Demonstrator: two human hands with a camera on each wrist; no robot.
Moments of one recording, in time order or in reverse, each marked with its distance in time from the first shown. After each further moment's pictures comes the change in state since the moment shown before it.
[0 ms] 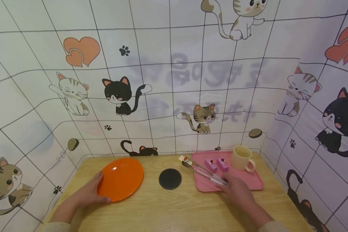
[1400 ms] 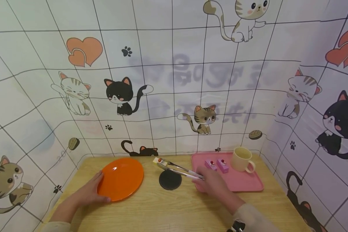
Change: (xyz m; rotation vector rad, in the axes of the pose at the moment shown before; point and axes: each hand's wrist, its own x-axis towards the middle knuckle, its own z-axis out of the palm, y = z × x) left_hand 0.002 -0.002 0.000 -0.024 0.004 0.006; right_hand 0.046 -0.071 0.033 0.035 -0.088 -0.127
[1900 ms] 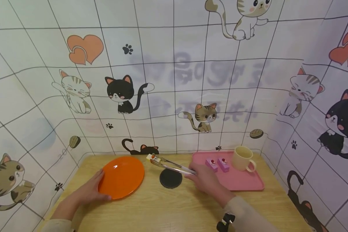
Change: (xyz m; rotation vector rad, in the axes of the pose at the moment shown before) left_hand -0.001 -0.001 0.000 0.010 -0.004 0.000; right_hand 0.022 -0.022 0.016 0.001 -0.045 0.043
